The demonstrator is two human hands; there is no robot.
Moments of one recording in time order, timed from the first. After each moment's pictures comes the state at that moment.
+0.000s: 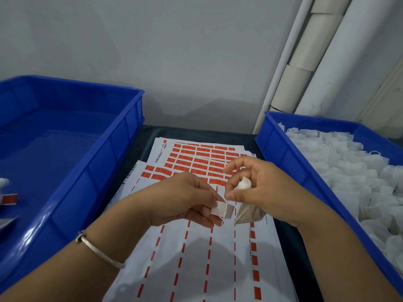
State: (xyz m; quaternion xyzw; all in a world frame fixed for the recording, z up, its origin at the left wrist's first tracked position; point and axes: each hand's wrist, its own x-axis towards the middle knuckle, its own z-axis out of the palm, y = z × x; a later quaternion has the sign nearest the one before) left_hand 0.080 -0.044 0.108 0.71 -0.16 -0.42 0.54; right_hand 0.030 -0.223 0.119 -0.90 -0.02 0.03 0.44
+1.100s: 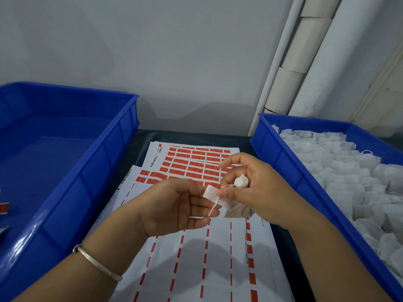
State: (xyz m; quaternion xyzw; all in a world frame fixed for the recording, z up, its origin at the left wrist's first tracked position) left_hand 0.086 -0.039 0.089 0.51 -0.03 -0.49 0.71; right_hand 0.028 -0.219 0.119 -0.90 -0.01 -0.04 0.44
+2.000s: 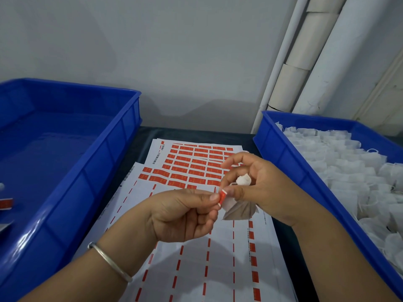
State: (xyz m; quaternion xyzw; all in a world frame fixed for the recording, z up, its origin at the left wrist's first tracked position) left_hand 0.080 -0.043 0.081 0.43 -0.03 -0.57 0.70; right_hand 0.028 -0.221 0.123 -0.85 -0.05 0.01 0.52
